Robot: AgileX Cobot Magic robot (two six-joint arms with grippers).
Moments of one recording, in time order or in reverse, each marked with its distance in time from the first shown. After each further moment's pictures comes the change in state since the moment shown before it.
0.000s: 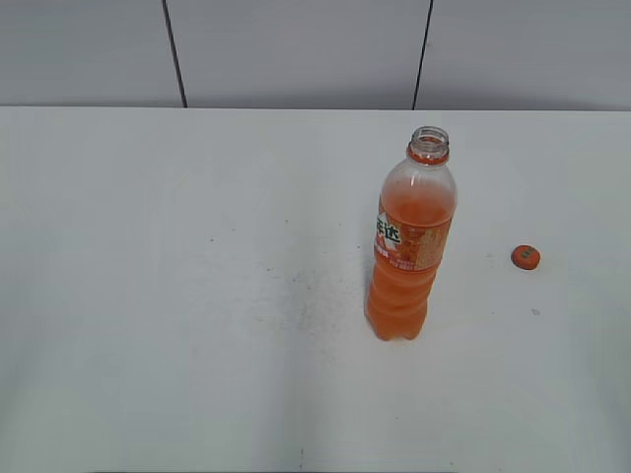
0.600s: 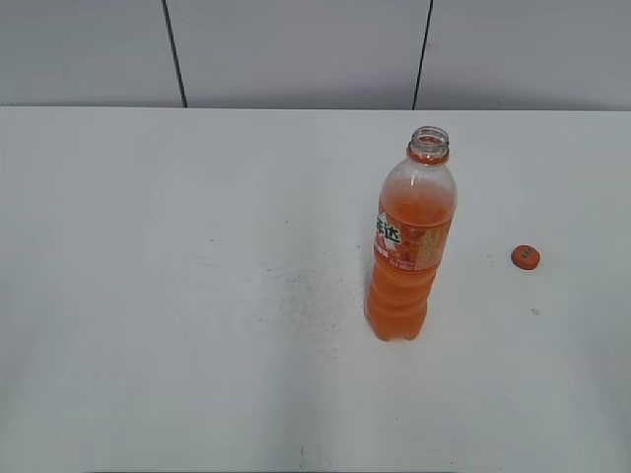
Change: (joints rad) left arm 0.000 -0.183 0.010 -0.009 -0.024 0.000; right arm 0.000 -0.069 0.061 0.003 -0.116 0.000
